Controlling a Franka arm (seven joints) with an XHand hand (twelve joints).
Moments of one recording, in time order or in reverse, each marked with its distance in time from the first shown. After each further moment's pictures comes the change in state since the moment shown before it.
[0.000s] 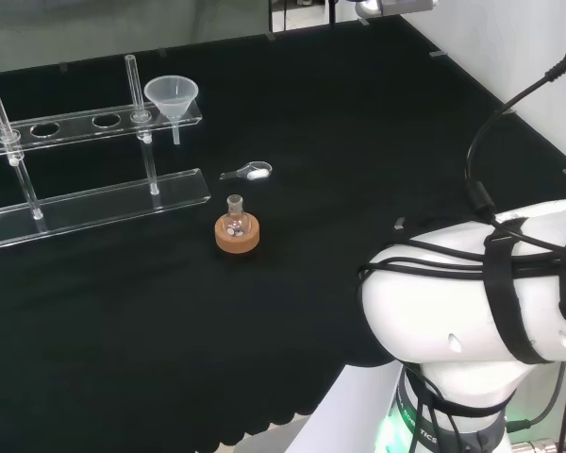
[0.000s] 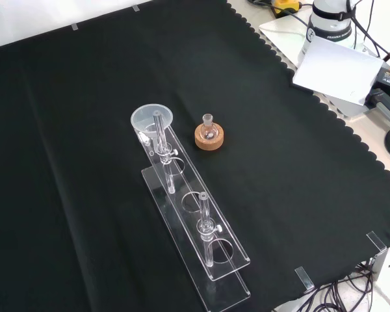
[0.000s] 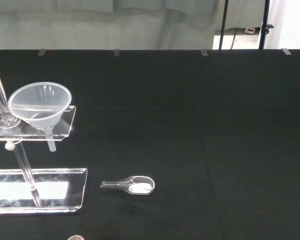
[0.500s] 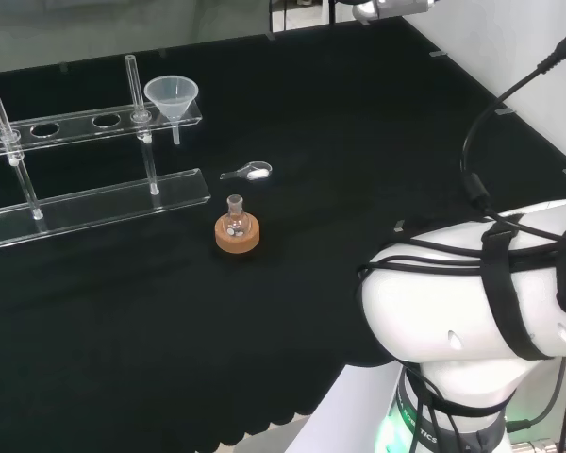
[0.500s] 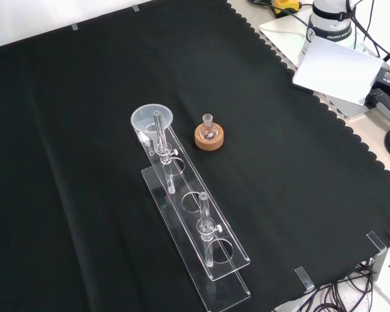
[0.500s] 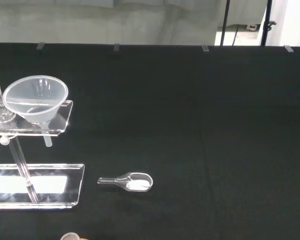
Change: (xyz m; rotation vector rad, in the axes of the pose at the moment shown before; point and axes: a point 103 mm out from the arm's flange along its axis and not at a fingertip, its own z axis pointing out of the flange) arm -0.003 0.010 0.009 0.015 -0.011 -0.010
